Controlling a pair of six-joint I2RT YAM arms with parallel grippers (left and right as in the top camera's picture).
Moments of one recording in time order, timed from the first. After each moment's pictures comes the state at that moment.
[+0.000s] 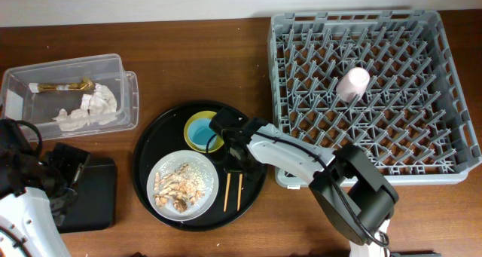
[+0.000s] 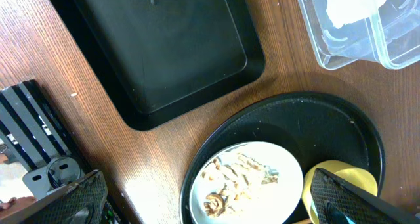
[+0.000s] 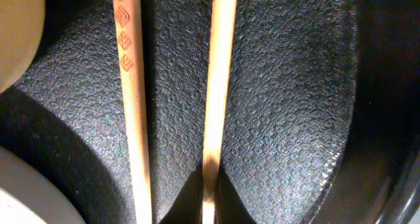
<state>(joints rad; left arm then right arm) 0.57 1.22 1.31 -1.41 0.03 -0.67 0.77 2.01 1.33 -0.80 -0.07 0.84</state>
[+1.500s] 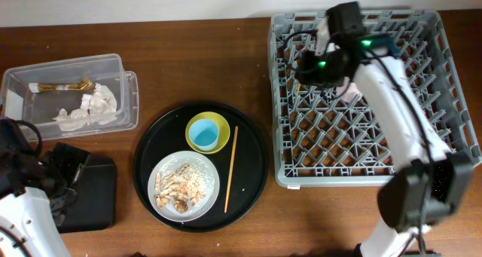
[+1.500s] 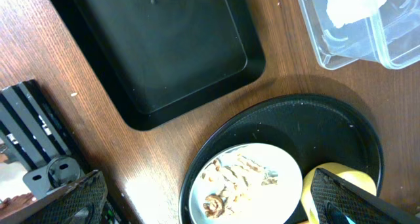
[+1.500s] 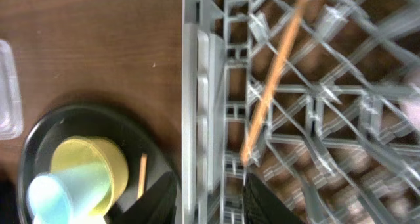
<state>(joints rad) 0.57 1.22 1.31 -1.41 0.03 -0.67 0.18 1.91 1.76 -0.98 -0.25 0.30</state>
